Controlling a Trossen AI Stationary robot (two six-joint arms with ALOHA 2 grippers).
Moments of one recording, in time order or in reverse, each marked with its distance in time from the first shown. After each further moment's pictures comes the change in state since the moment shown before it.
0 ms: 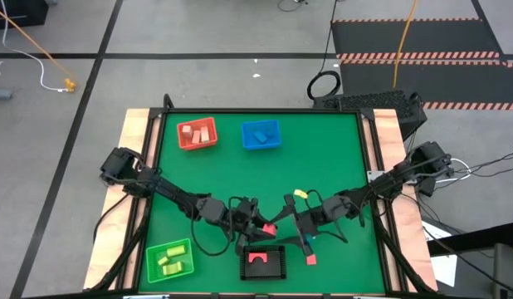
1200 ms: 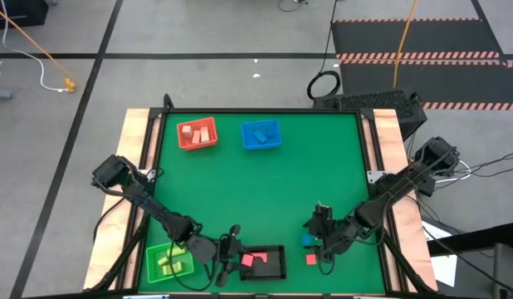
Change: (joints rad) left arm -0.265 -0.001 0.001 -0.419 -0.204 0.122; right arm 0.260 -0.118 -0.003 -0.980 0.262 0.932
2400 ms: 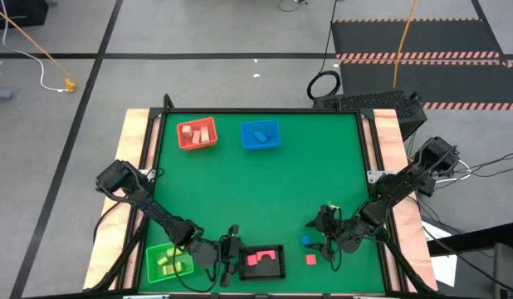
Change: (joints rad) left arm -0.018 0.064 0.000 0.044 -0.118 -0.041; right arm 0.067 0.000 -0.200 0.316 0.129 0.110
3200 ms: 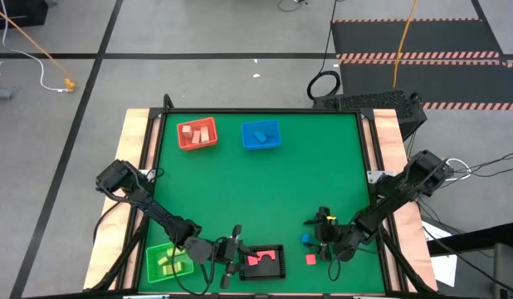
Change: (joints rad) left arm 0.000 -0.001 0.000 0.210 0.001 0.223; right arm 0.049 0.211 0.001 0.069 0.152 -0.204
